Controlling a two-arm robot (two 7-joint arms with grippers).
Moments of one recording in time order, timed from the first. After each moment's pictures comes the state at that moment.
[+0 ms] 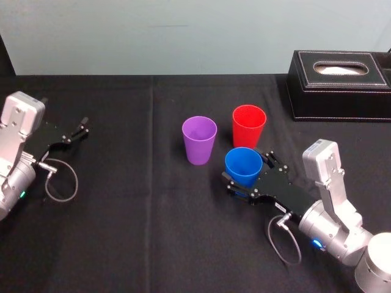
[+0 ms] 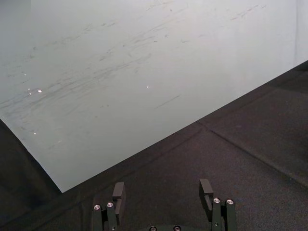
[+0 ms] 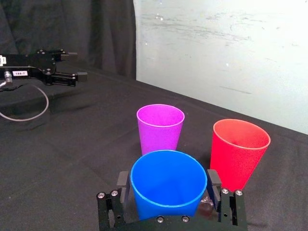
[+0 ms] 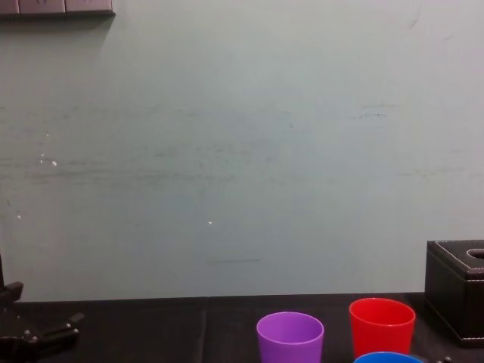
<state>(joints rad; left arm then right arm) -0.20 0.60 0.45 -1.41 -0.25 -0.12 0.03 -0.01 0.43 -0.35 -1.54 0.26 -0.15 0.33</state>
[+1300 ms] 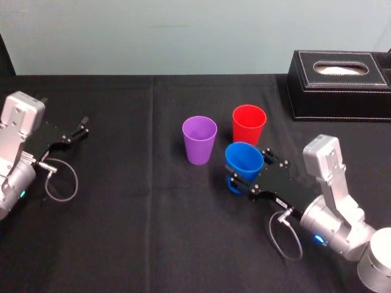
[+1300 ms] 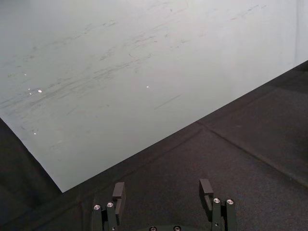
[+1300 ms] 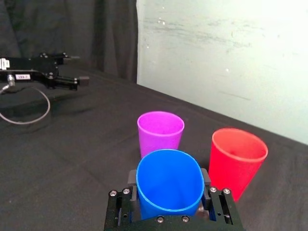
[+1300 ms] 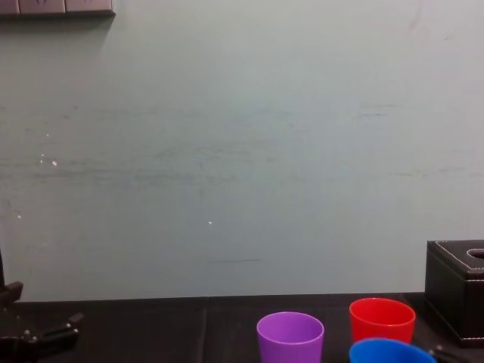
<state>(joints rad) -0.20 0.60 0.45 -1.41 -0.25 -0.12 0.03 -0.01 0.44 -0.34 -1.57 0.24 -0.13 0.34</state>
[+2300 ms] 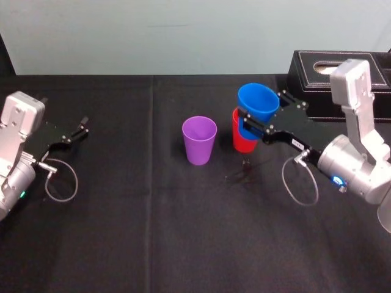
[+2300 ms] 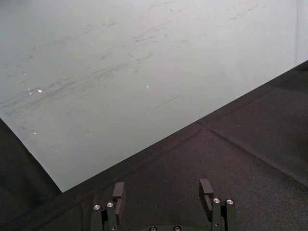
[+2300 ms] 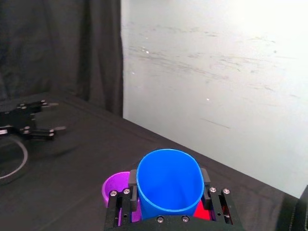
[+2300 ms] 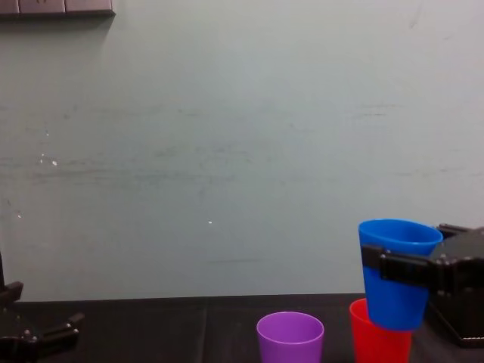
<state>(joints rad) -0.20 0.60 0.45 -1.41 -0.25 -0.12 0.03 0.10 0.45 -0.26 -1.70 0.30 0.08 0.37</state>
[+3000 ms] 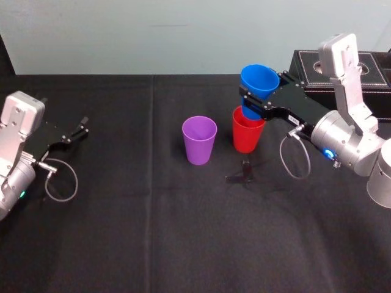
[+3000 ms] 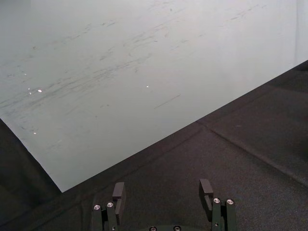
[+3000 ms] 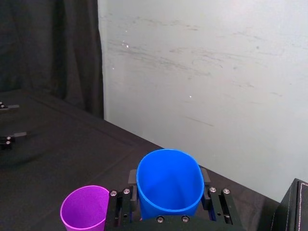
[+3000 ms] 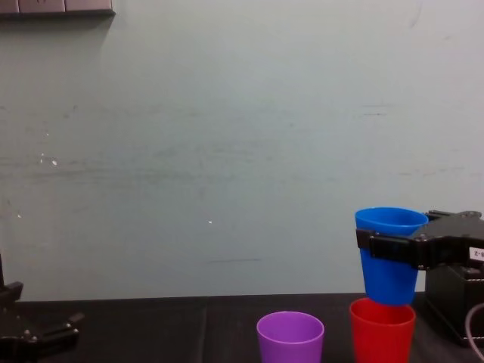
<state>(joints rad) -0.20 0.60 0.45 -1.41 -0.25 -0.12 0.03 0.25 0.40 -0.28 -1.56 0.27 0.12 0.34</state>
